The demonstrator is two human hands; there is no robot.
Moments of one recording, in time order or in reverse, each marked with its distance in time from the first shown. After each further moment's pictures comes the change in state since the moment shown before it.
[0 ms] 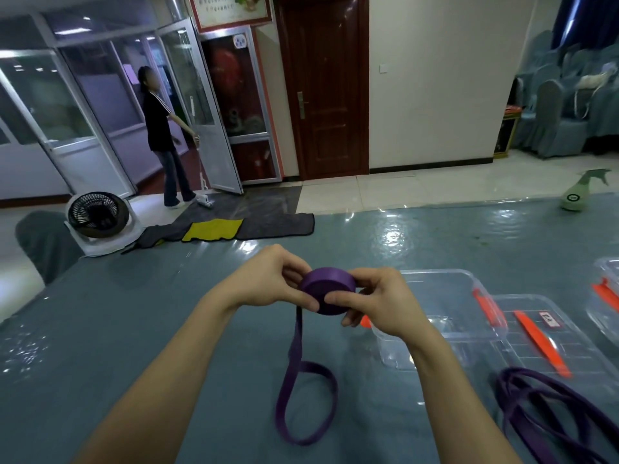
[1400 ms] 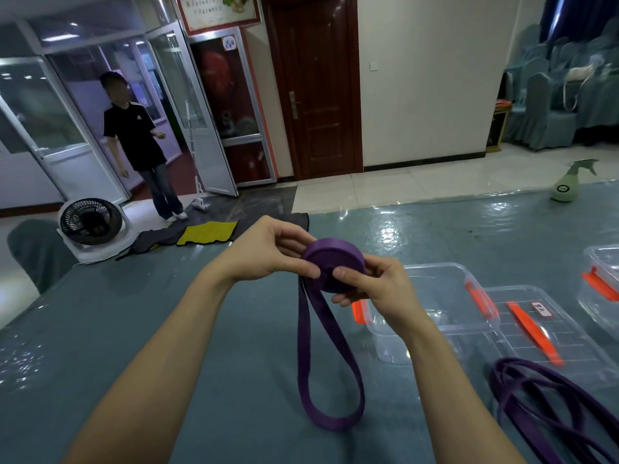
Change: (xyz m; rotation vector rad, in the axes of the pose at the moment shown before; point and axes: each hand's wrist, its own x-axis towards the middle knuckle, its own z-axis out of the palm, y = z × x) left_hand 0.021 0.017 -0.020 -0.188 0.079 0.132; right_hand -0.002 -0.004 -0.008 0.348 0.091 0.029
